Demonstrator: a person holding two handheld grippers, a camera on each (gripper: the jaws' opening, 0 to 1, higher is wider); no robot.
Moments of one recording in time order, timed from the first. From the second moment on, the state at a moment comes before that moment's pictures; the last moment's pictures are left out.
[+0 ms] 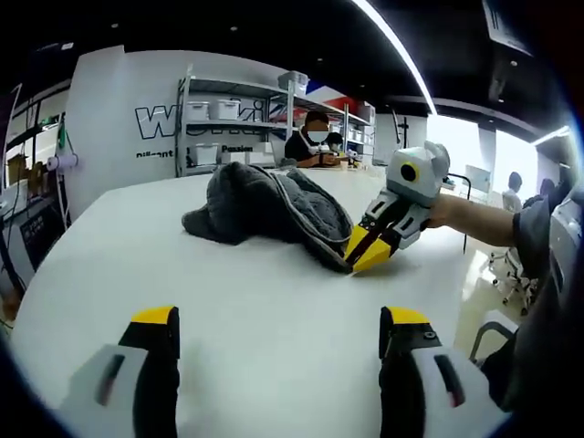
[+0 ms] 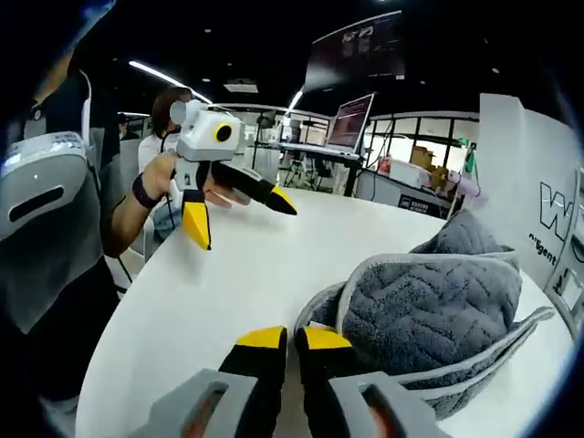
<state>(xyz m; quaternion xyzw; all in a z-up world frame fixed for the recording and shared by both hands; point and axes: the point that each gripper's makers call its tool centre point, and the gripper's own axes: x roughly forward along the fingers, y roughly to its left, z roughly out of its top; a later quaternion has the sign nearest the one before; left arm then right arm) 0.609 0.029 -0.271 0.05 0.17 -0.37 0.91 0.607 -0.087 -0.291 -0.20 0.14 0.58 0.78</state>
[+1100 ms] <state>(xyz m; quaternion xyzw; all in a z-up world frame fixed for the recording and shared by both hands) 0.608 0.023 -0.273 0.05 0.17 -0.37 0.91 0.617 -0.108 -0.259 -0.19 0.10 0.54 0.81</state>
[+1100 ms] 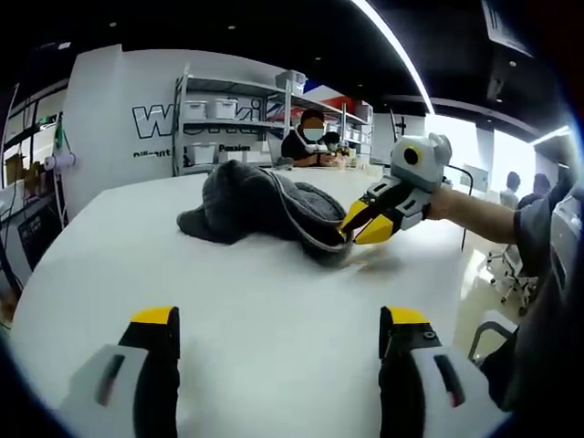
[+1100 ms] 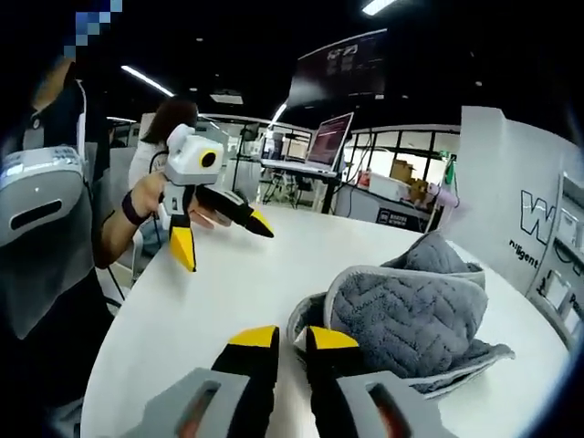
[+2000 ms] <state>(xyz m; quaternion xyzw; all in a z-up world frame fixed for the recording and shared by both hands) 0.628 -0.050 -0.258 -0.01 0.11 -0.40 0.91 0.647 -0.094 -0.236 -0.19 0.09 0.43 0.88</state>
